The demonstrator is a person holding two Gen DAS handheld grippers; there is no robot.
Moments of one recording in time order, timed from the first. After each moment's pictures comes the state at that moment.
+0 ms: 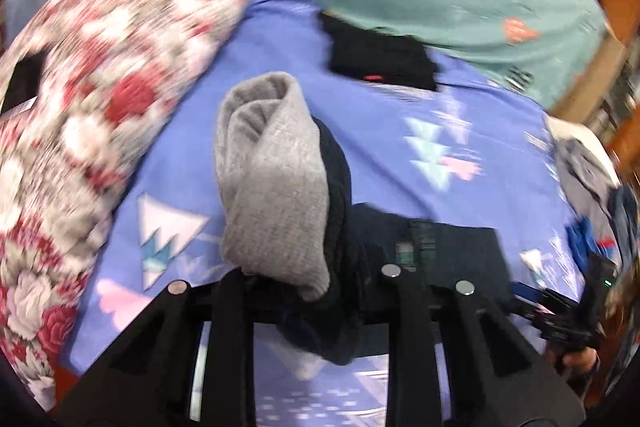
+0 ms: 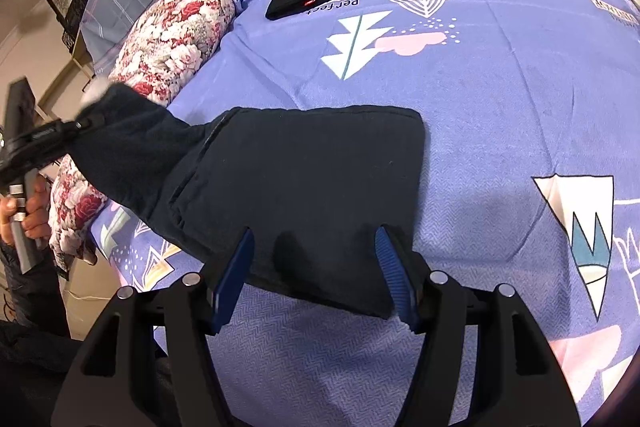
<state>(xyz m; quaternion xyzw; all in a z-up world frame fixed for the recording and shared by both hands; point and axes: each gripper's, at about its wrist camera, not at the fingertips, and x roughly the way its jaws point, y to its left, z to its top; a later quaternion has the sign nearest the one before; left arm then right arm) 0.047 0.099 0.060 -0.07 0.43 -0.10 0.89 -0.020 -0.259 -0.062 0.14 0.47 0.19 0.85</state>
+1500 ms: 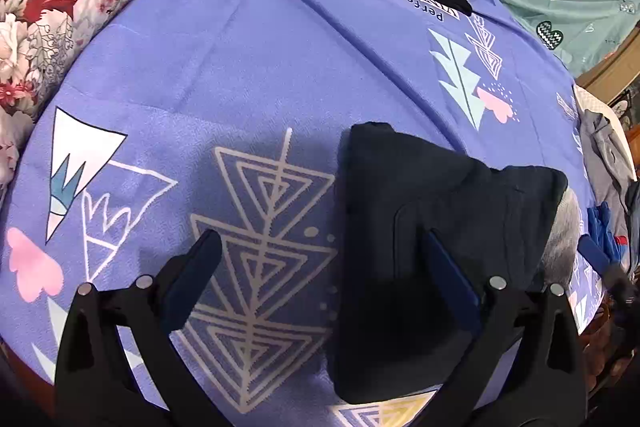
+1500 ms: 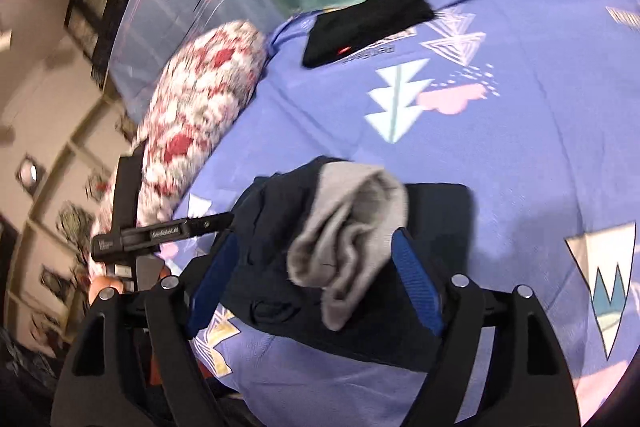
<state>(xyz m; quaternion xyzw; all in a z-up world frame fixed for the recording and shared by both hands) 0.078 0.065 -0.057 -0.10 0.54 -0.08 0.83 0.010 -0.235 -0.020 0.17 0.44 0.23 0.85</state>
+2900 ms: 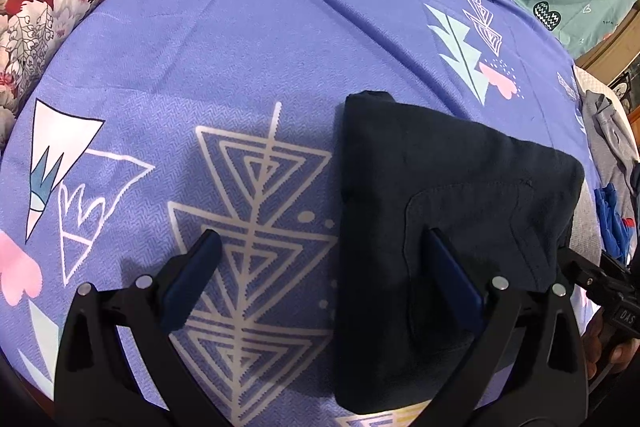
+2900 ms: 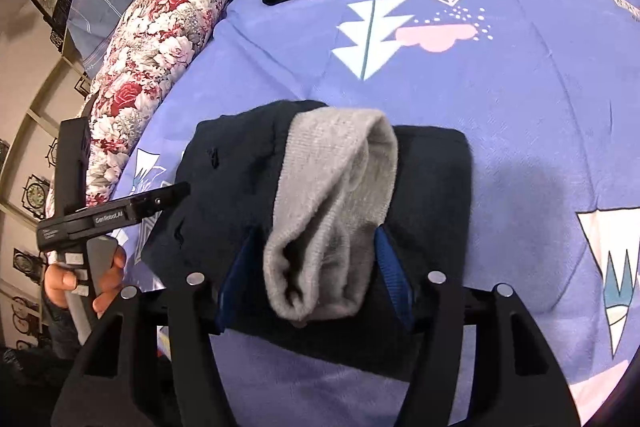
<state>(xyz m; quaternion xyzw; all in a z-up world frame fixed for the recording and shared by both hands) 0.081 0.055 -0.079 -0.08 0.55 -0.09 0.82 0.028 -0.218 -0.064 0.13 0.51 0.19 0.83</state>
